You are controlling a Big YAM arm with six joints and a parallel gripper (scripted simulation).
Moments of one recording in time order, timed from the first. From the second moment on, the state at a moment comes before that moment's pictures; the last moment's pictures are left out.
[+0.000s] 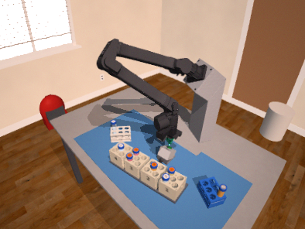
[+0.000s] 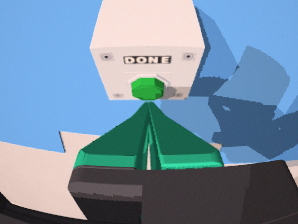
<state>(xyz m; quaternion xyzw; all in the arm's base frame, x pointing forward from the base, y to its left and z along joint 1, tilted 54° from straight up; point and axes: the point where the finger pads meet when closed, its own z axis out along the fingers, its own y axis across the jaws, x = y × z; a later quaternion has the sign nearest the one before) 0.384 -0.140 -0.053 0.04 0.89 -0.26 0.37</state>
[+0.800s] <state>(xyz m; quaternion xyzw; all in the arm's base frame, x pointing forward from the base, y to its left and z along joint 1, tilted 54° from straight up) 0.384 -0.140 -0.054 0.04 0.89 -0.27 0.37</state>
